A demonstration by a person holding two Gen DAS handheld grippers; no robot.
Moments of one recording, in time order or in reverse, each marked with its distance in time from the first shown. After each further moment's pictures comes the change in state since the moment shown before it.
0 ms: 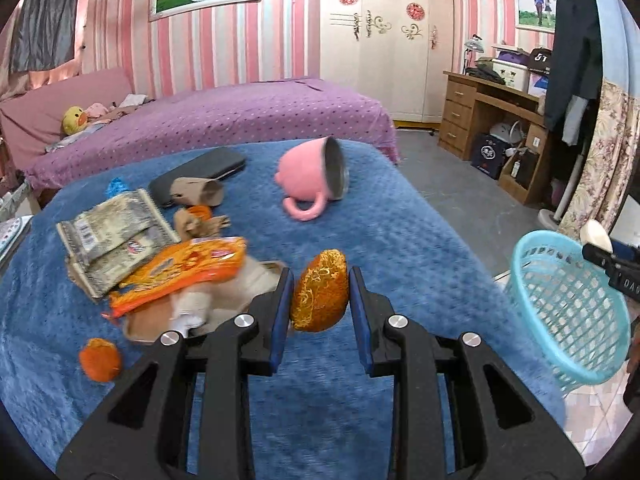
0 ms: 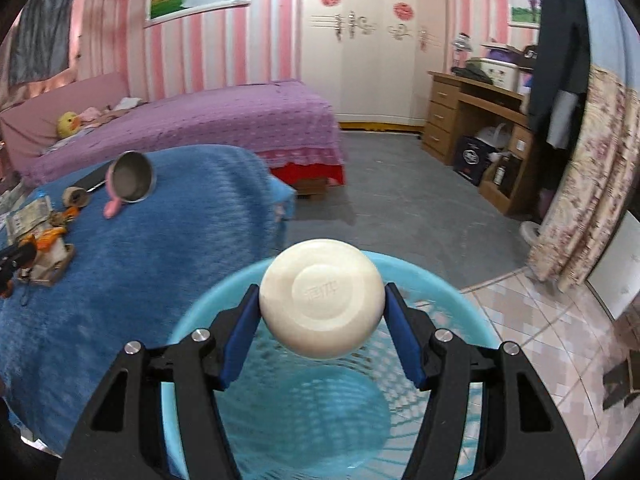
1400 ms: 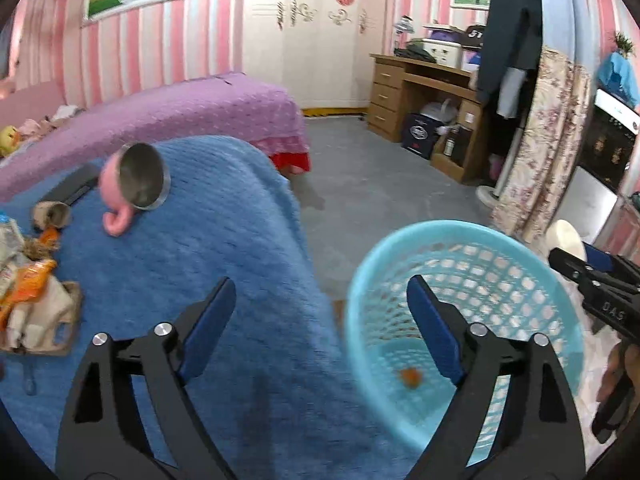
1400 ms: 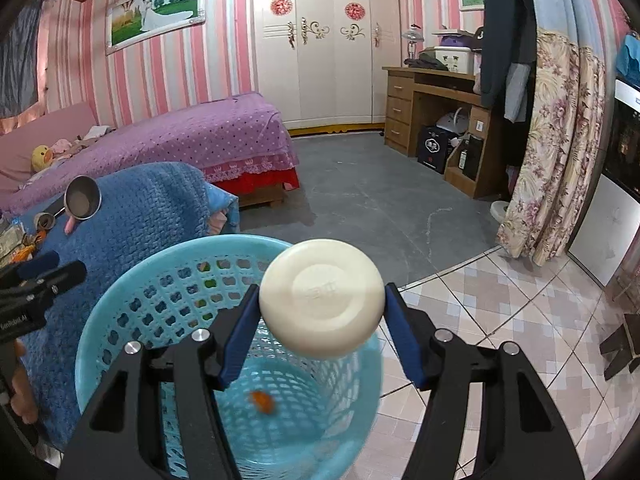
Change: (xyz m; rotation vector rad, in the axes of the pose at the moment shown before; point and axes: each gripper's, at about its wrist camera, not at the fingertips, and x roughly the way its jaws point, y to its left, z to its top) left arm 0.038 -0.156 0.003 0.106 0.028 -0.189; right arm -0.005 -0.072 -0.023 0.103 -0.035 -0.049
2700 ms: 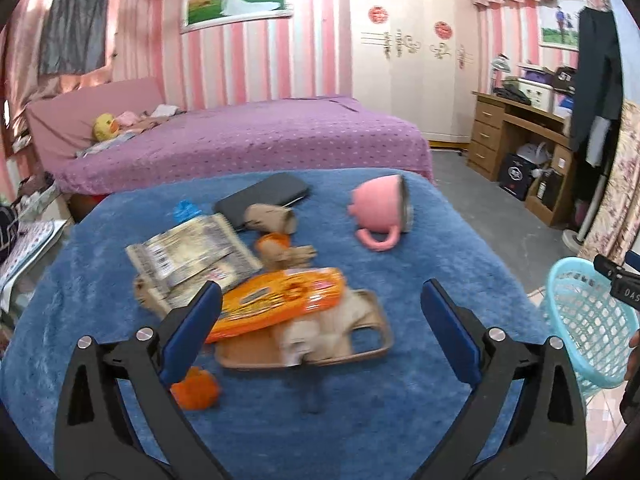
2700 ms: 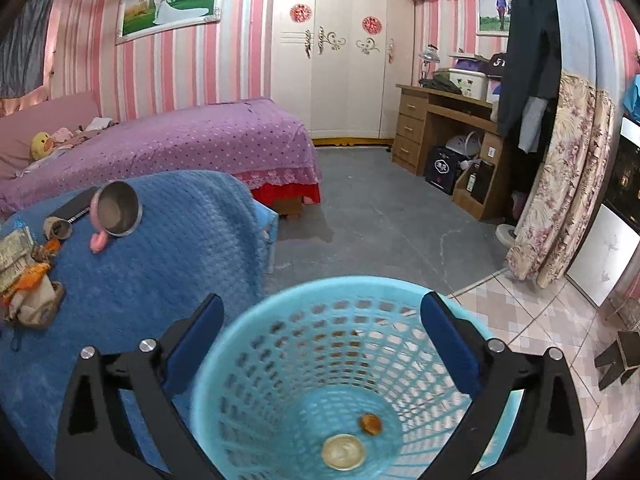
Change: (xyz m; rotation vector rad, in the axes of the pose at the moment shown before) left arm -0.110 0.212 -0.008 -0.142 -0.085 0.302; right arm -0.004 0.140 0.029 -0.045 -0.049 -0.034
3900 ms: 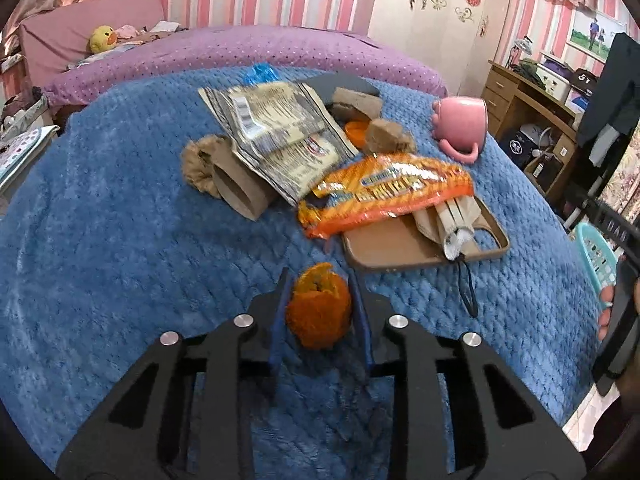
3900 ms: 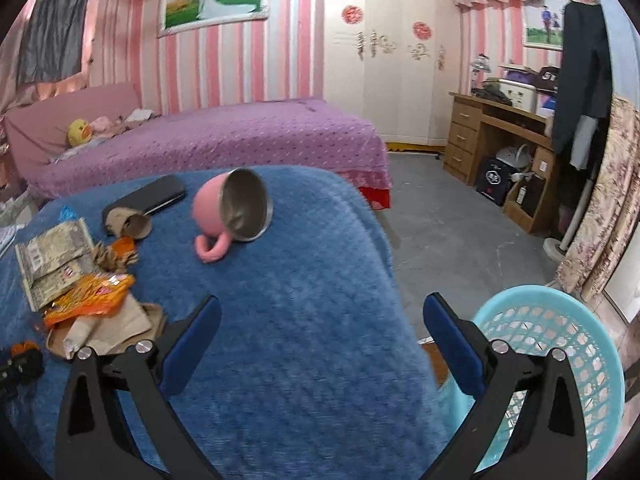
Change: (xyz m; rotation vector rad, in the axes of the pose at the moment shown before) left arm 0.044 0.120 -0.065 -0.121 0.247 -0.093; right arm 0.012 0.161 -0.010 -0.091 0.029 0.133
